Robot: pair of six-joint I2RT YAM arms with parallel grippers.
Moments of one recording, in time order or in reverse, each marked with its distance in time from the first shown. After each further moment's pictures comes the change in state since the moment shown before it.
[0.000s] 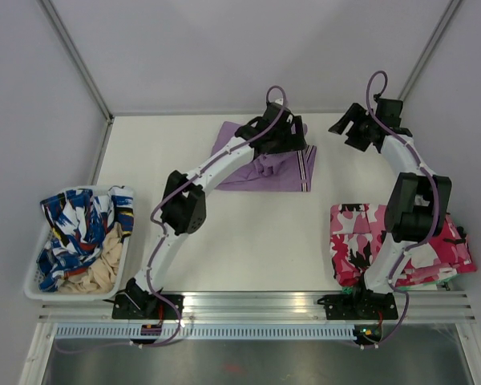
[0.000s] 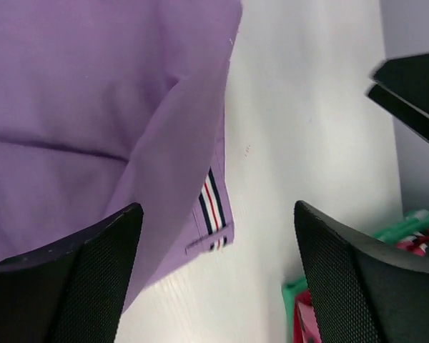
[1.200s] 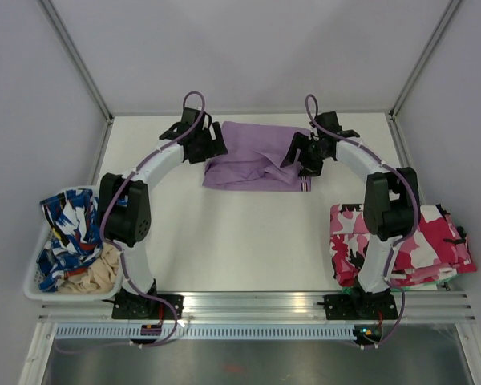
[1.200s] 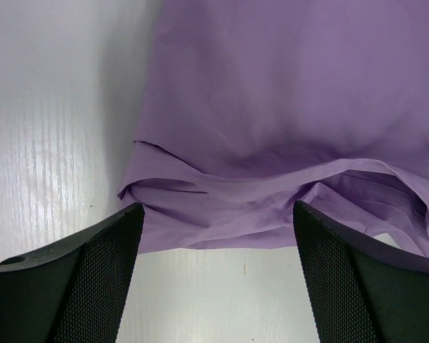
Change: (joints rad) left arm 0.389 -0.495 -0.757 0.070 0.049 0.134; right arm 0.329 0.055 -0.006 -0.280 0.011 0.034
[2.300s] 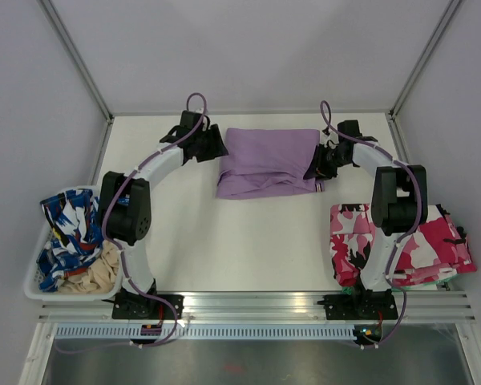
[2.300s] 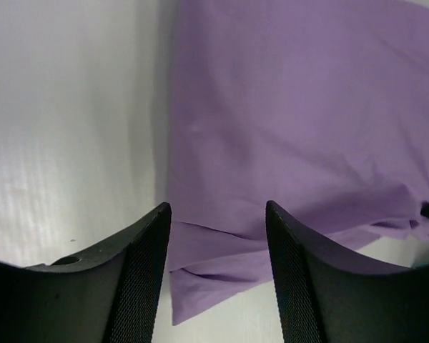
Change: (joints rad) left arm 0.036 0.014 -0.050 0.141 0.106 0.042; right arm -0.156 0.027 -0.093 0.005 -0.148 -0.279
